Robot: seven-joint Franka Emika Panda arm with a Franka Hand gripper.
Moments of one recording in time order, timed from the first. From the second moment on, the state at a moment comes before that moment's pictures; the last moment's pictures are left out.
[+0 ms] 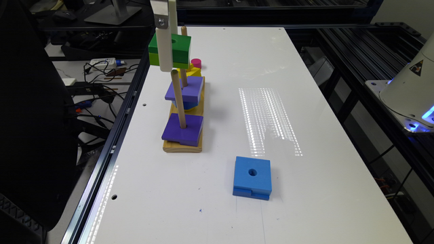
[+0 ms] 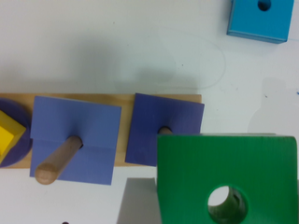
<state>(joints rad) -0.05 0.27 0.24 -1.87 -0.02 2.23 0.98</state>
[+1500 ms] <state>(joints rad) -0.05 0.29 0.26 -1.88 -0.02 2.22 0.98</state>
